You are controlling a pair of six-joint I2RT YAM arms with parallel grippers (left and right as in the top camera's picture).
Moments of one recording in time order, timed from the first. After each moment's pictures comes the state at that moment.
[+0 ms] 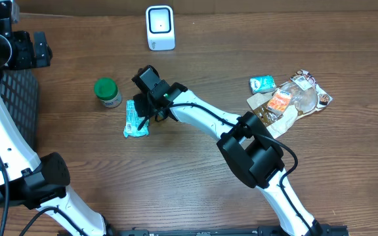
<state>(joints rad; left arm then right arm) 0.37 1.98 2.58 -1.69 0.16 0.19 0.79 2.39 1.87 -0.48 -0.11 0.49</state>
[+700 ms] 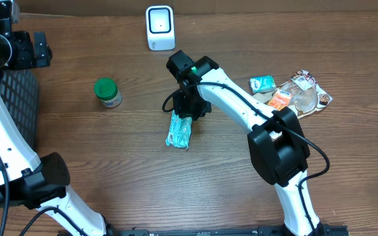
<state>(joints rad) 0.37 1.98 2.58 -1.69 0.16 0.19 0.64 2.25 1.90 -1.14 -0.15 0.51</state>
